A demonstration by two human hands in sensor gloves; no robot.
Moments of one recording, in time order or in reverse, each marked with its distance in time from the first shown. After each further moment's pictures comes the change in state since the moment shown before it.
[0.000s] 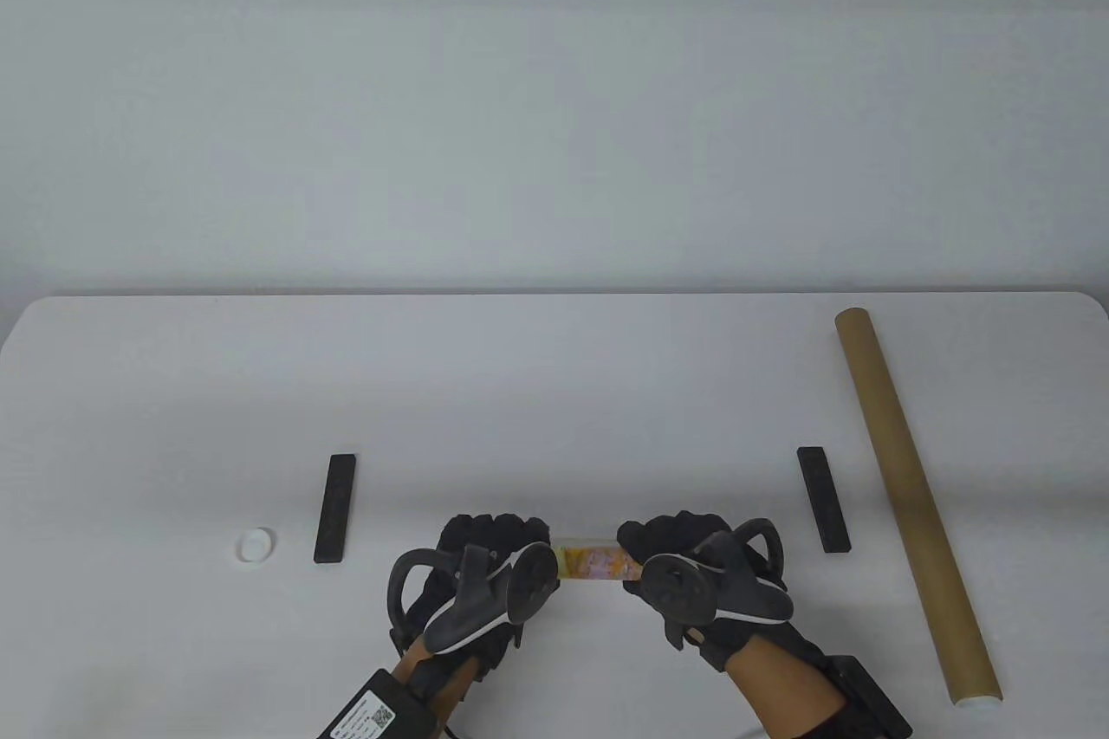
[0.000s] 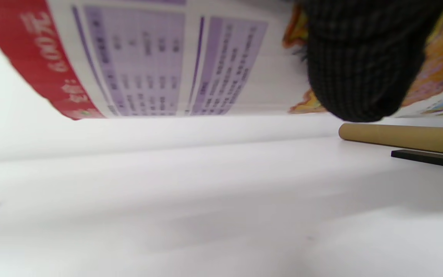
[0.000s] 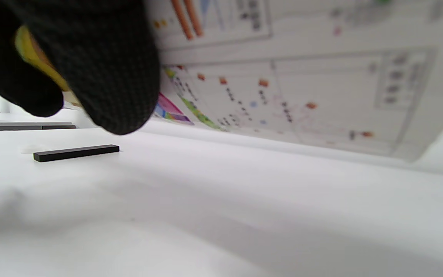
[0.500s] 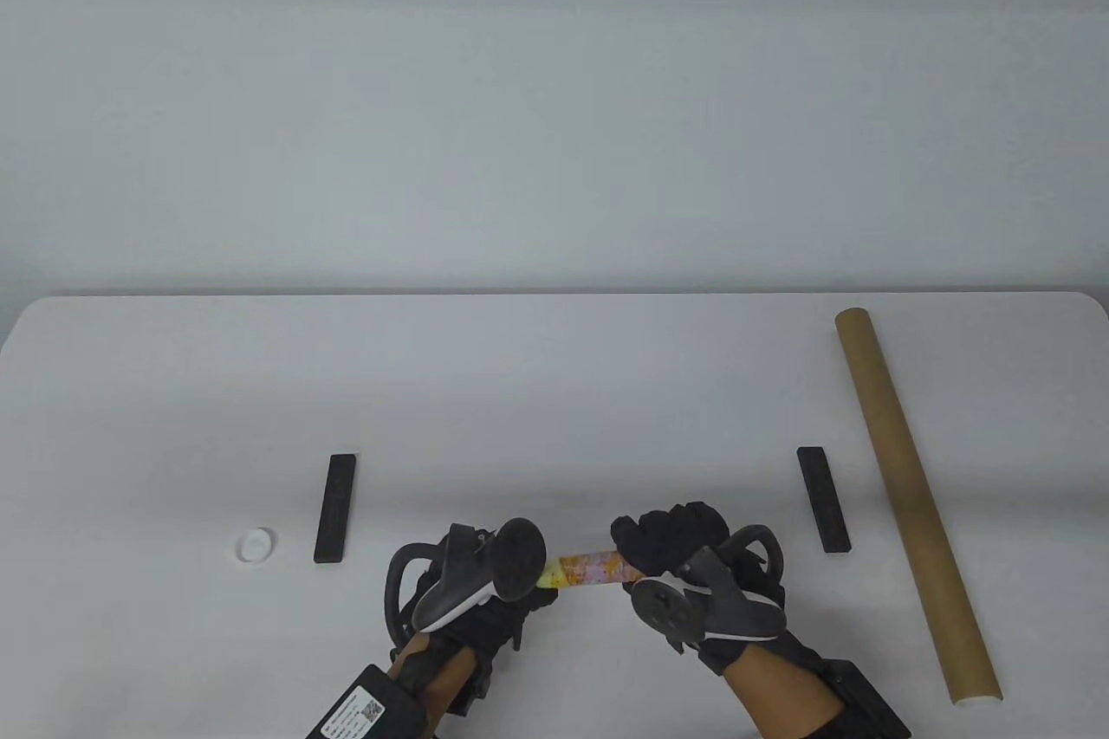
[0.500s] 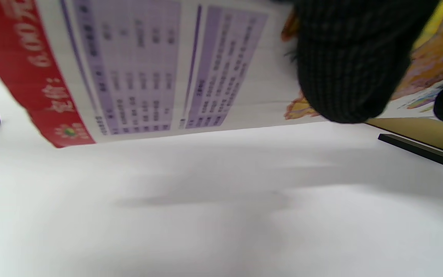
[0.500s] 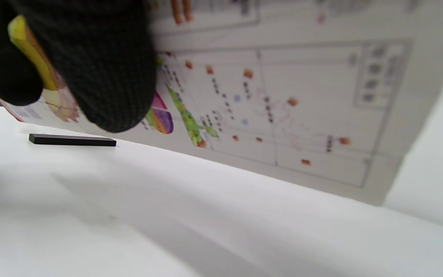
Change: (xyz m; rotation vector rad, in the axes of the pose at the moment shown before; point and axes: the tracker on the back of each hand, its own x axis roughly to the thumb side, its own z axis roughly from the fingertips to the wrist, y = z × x) left_hand -0.011 -0.008 -0.007 -0.260 0.043 0.180; right_hand 0.015 -0.001 0.004 -0.064 -0.055 0.187
